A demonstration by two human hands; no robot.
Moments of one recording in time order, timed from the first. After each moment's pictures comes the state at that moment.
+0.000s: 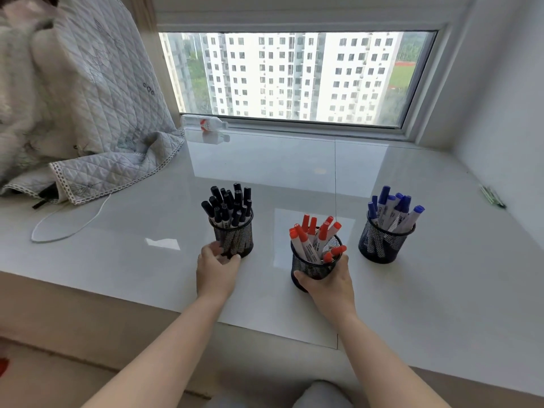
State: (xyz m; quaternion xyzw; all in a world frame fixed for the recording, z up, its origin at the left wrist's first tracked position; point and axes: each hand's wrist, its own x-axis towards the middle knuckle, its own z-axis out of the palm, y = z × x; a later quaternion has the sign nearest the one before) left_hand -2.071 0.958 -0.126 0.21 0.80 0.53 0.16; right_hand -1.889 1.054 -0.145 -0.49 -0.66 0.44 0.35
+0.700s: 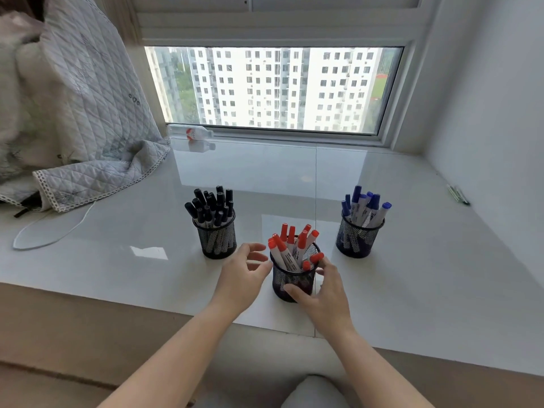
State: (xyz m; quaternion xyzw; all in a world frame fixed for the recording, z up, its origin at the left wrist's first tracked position) left_hand -1.999 0.954 -0.091 0.42 0.73 0.49 0.22; right_hand -1.848 1.031 -0.147 -0.44 -0.73 0.38 0.35
